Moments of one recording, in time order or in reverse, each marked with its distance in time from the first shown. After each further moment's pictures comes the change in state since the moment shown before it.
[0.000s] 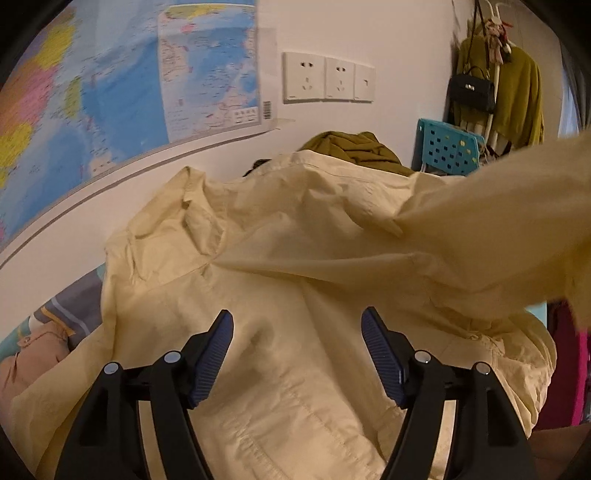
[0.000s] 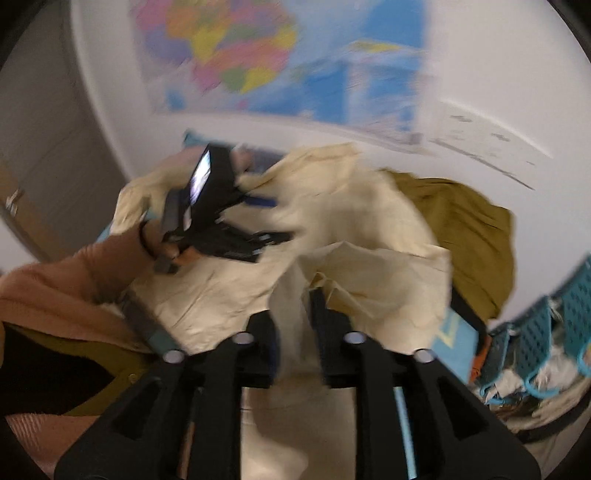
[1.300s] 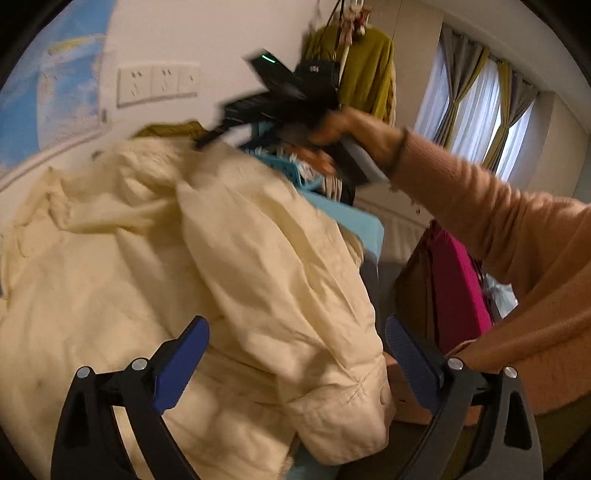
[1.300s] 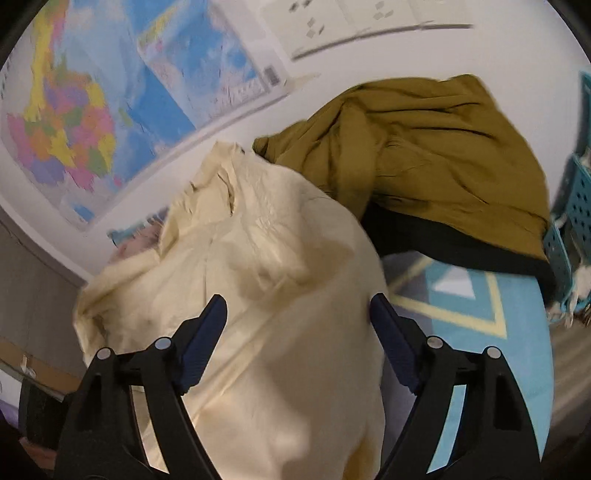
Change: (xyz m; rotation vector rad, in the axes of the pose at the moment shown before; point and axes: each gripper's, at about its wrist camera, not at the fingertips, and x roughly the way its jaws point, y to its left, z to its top) left arm -0.083 -0.097 -0.094 0.210 0.037 -0.513; right arm 0.155 -0.176 -0.017 0.553 -0.094 0.030
